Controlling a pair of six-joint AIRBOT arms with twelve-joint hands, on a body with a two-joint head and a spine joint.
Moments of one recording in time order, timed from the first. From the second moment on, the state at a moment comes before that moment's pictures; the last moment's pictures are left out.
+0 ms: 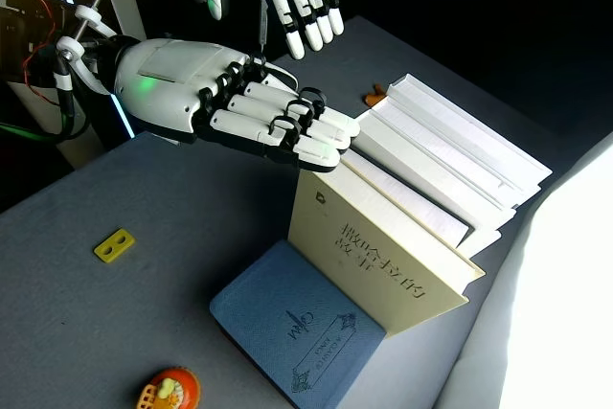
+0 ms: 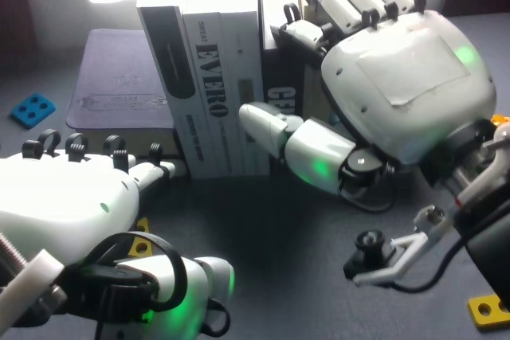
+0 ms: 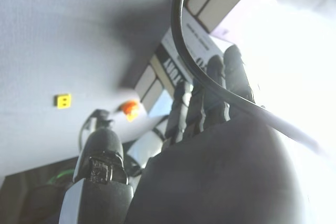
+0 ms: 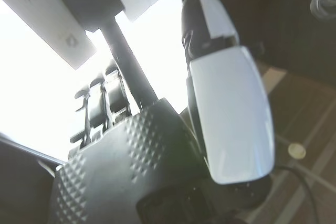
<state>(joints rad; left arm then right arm) -0.23 -0.81 0.15 -2.39 -1.58 2.96 -0.47 -1.19 0.66 0.75 1.16 -1.99</state>
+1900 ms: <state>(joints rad) -0.23 -0.81 0.15 -2.38 -1.58 2.96 -0.67 -1.08 0.38 0.65 1.17 -2.11</state>
